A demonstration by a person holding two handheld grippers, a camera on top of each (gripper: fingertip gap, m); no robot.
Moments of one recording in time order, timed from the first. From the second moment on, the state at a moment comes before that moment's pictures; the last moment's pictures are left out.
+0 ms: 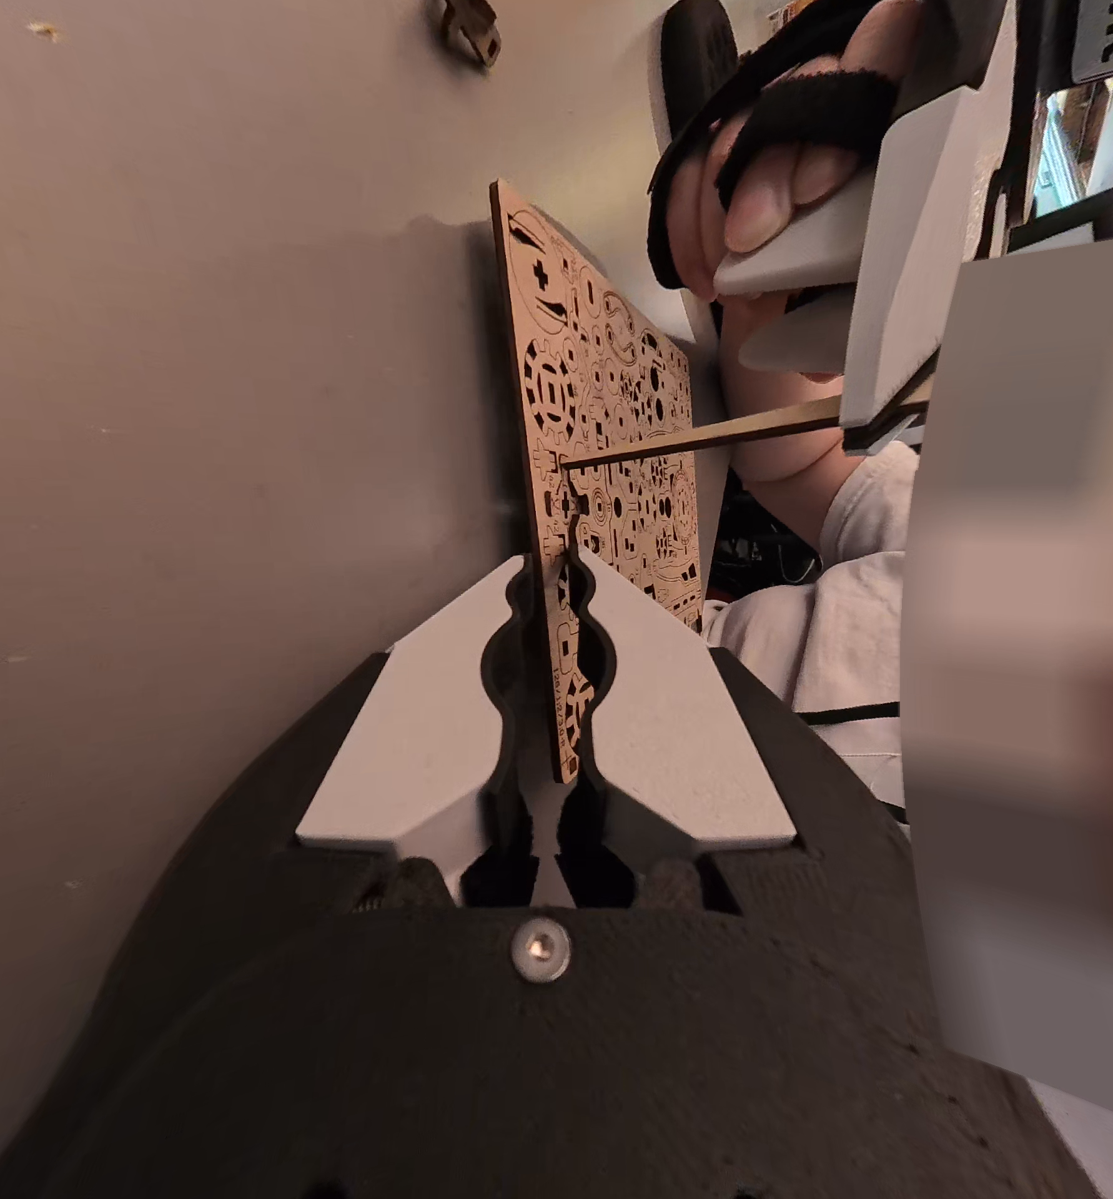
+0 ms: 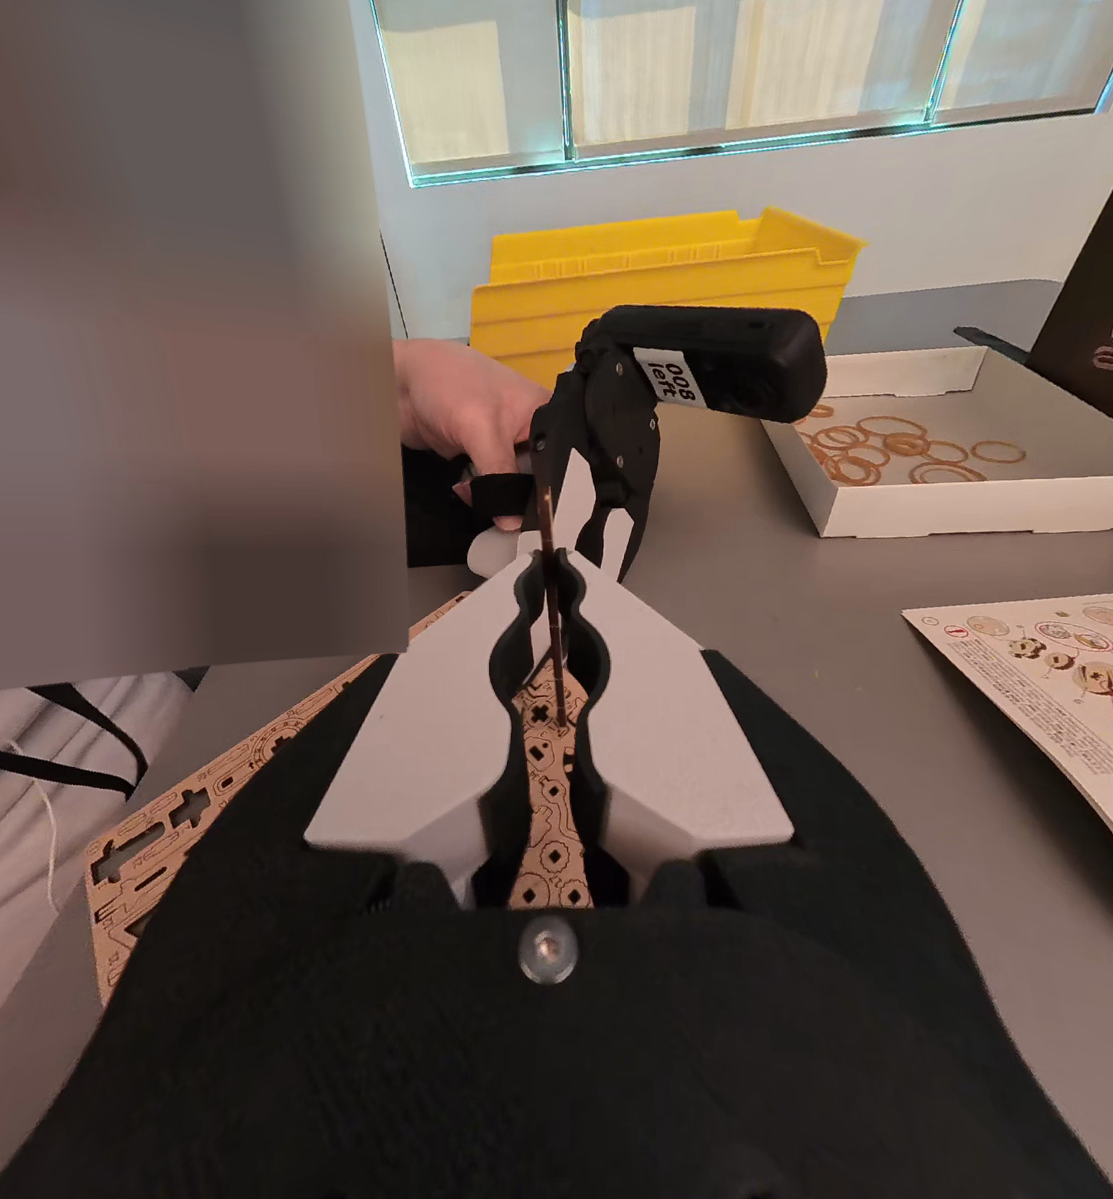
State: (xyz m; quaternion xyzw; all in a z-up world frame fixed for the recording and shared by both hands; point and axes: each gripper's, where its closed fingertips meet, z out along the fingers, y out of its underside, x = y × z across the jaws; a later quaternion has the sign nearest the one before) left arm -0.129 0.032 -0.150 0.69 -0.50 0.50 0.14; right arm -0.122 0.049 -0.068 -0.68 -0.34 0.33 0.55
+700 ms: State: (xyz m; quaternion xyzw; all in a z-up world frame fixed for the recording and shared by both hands) left arm -0.133 0.027 -0.141 0.67 -0.50 0.53 0.16; right arm 0.052 0.019 -0.120 -0.94 -0.01 0.26 0.24
